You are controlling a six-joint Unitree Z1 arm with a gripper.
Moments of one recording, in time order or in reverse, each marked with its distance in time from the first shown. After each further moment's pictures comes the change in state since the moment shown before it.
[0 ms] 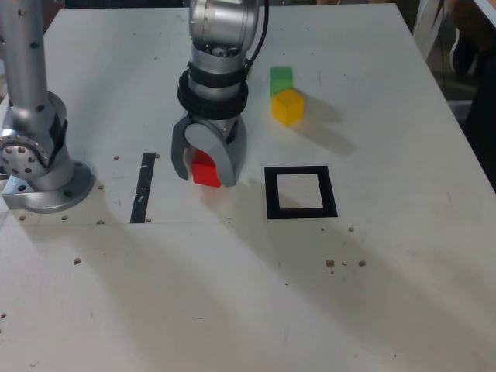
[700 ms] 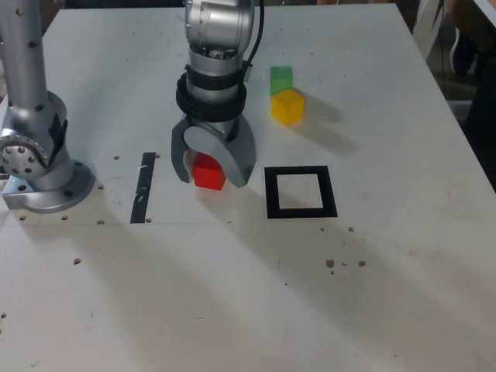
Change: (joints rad) arm 0.000 -0.010 0.046 -0.054 -0.008 0.009
